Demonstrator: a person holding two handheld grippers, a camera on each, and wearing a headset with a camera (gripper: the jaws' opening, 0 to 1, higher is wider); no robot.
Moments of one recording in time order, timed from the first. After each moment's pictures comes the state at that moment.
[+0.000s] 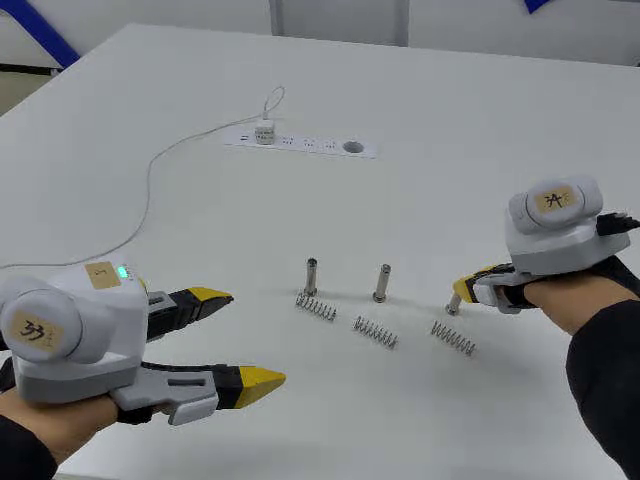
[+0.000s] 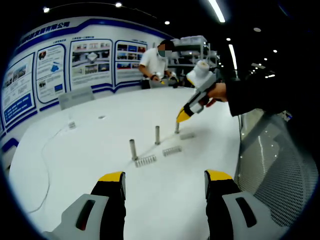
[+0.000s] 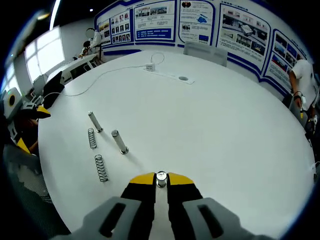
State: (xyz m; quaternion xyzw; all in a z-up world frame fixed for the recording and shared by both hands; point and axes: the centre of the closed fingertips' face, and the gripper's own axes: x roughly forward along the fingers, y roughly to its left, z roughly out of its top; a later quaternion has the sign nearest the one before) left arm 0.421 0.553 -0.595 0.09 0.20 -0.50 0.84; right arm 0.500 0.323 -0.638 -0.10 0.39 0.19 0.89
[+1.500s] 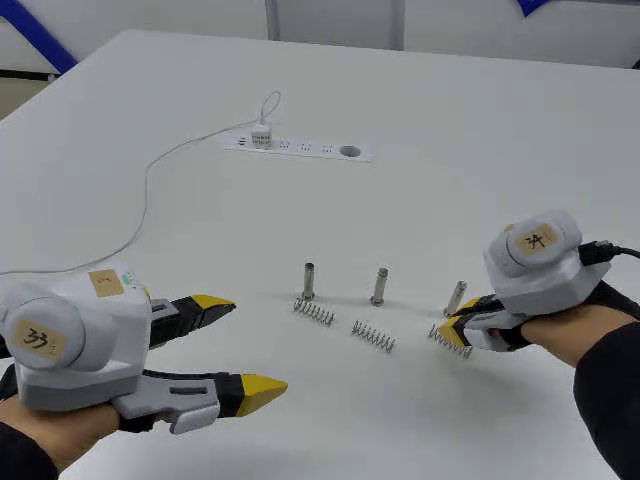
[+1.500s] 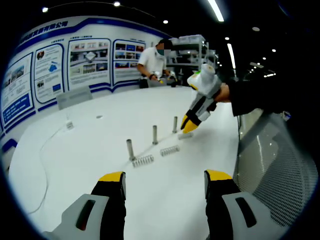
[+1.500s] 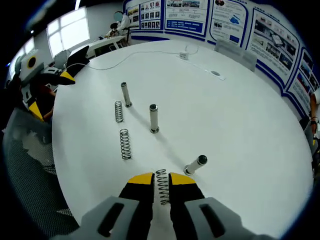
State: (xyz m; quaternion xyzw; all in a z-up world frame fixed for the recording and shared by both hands) left arm 0.416 0.548 -0.595 0.09 0.20 -0.51 0.83; right arm 0.468 0.353 -0.664 -0.17 0.42 0.29 0.84
